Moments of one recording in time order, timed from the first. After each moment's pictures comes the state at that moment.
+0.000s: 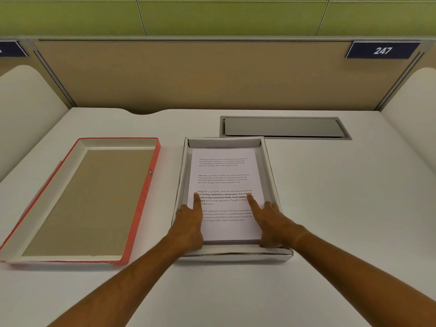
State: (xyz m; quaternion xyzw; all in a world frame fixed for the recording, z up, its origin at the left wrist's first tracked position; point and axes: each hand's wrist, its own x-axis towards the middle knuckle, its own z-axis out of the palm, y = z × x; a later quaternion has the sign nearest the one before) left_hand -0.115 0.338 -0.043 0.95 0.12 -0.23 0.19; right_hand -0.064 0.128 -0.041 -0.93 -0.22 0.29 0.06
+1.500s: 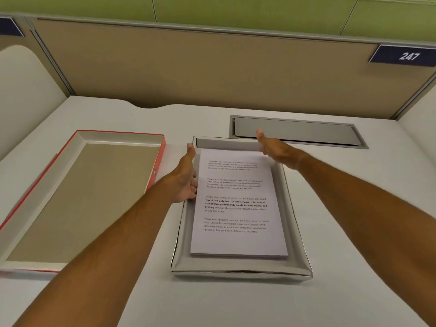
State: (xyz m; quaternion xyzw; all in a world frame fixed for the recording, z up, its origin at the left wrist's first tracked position) left_hand -0.009 0.398 -0.004 0.58 0.32 -0.24 0.71; right_hand 0.109 0.176 0.010 -0.90 -0.04 0.25 0.34
